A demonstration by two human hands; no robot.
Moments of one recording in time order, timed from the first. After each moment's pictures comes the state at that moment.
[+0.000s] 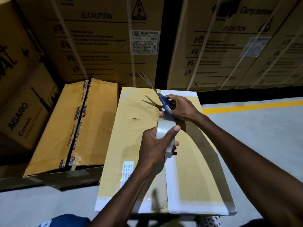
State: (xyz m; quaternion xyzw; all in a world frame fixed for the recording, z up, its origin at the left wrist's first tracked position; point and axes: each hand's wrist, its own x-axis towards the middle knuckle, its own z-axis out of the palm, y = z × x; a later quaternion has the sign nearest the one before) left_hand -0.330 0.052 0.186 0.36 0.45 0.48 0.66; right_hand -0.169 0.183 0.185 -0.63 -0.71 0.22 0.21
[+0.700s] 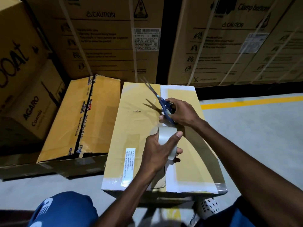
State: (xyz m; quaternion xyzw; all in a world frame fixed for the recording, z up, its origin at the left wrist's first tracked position) left_hand -0.343 -0.009 0.208 0.41 0.48 0.42 0.65; right_hand -0.183 0.123 0.179 -0.65 -0.71 0.19 0.21
